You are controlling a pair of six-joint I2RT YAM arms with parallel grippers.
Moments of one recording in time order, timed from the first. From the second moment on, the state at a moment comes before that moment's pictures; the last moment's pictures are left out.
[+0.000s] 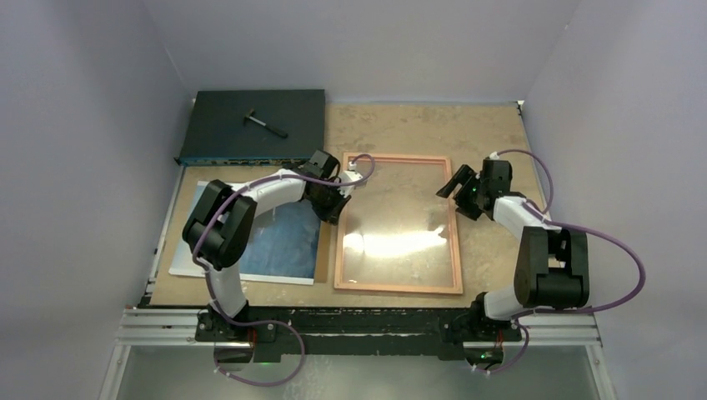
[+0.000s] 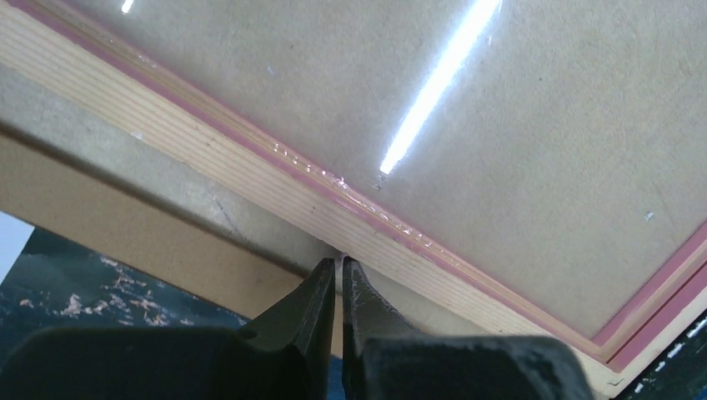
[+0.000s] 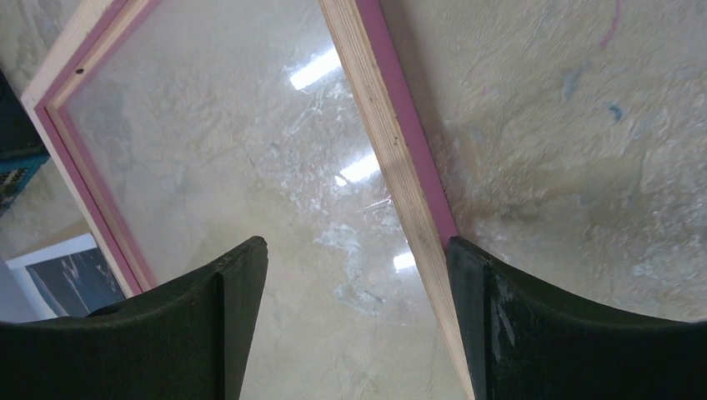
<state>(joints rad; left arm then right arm) -0.54 1.85 1.18 -0.51 0.36 0.29 -0.05 1.46 0.74 -0.17 -0.24 0.64</state>
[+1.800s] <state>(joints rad) 0.61 1.55 0.97 -0.44 -0.06 0.77 0.93 1.91 1.24 -0.15 0.03 0.83</state>
